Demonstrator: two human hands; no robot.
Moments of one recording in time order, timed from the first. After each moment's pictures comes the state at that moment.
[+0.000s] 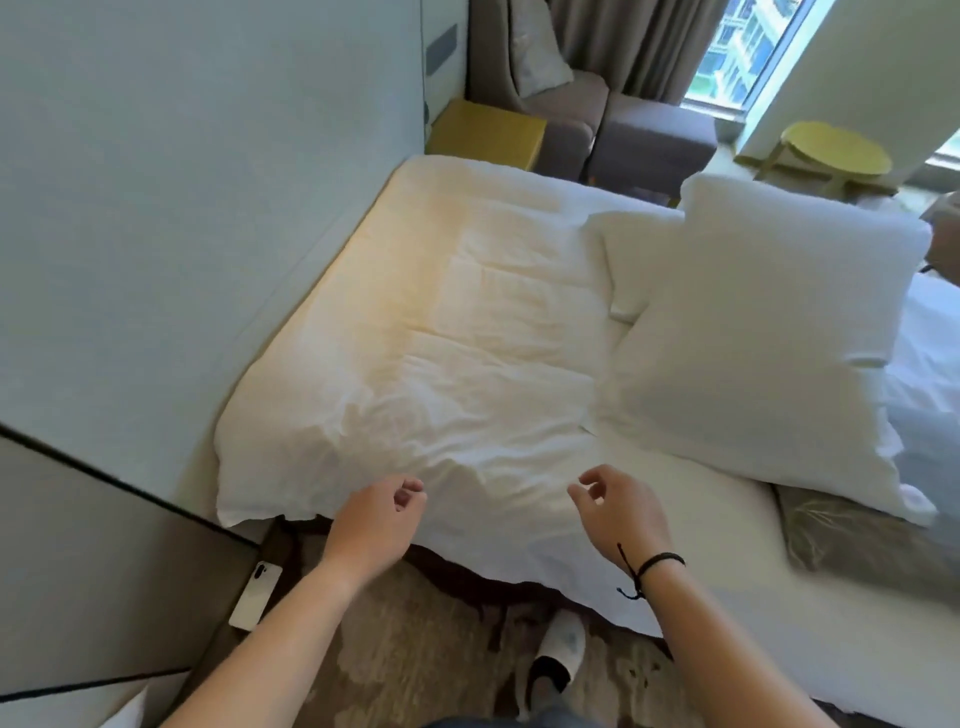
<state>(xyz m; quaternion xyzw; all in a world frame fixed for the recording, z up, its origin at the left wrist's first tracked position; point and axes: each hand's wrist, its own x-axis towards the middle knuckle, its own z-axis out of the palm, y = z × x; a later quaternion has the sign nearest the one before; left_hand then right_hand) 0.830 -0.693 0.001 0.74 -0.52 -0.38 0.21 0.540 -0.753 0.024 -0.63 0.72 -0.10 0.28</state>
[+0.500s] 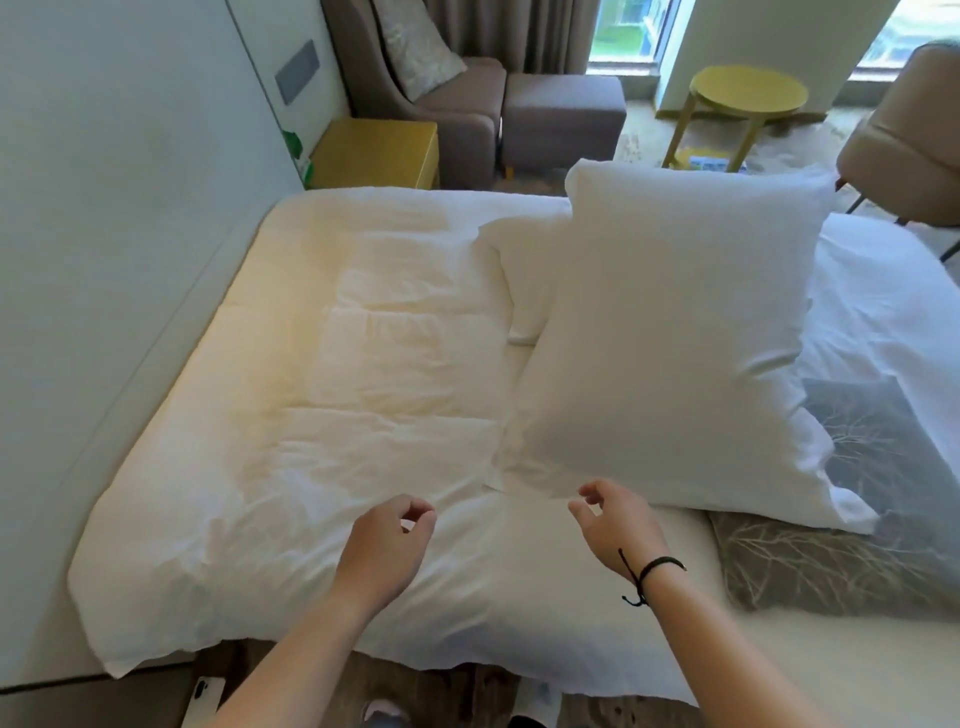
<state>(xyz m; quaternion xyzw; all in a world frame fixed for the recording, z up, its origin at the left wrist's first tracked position) 0.625 -0.875 0.011 0.72 -0.54 -0.39 0.19 0.339 -0.903 -0.024 -0.56 0.76 -0.09 0.33</state>
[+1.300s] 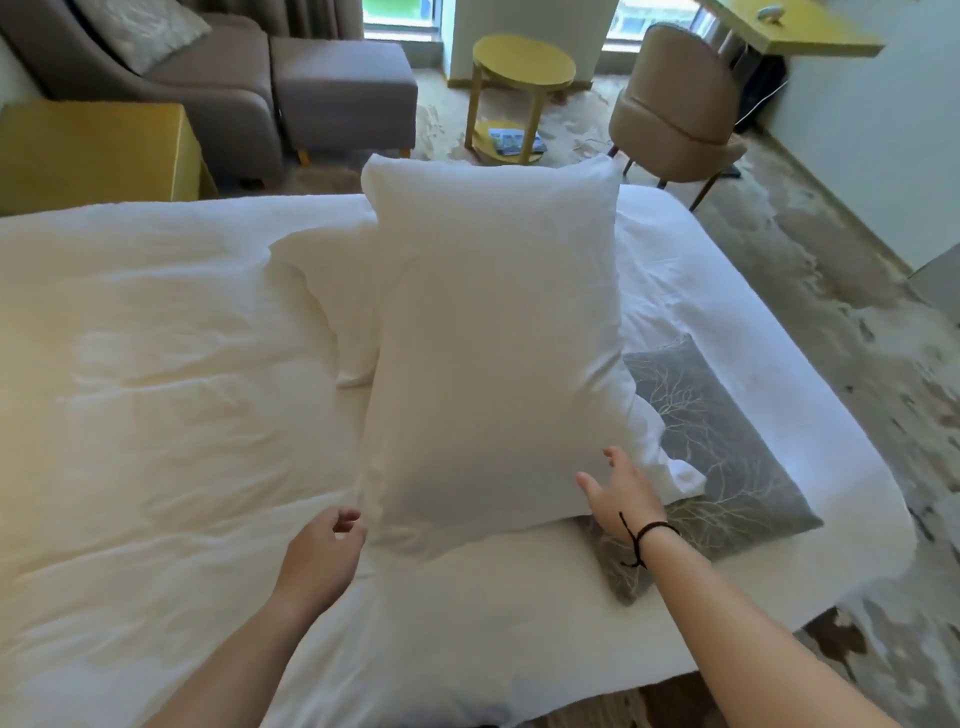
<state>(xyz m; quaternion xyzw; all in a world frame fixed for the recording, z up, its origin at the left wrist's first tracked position) 0.521 -1.042 -0.050 0.67 -0.56 -0.47 0.12 0.163 -0.971 -0.024 -0.35 0.88 -0.11 0.29</state>
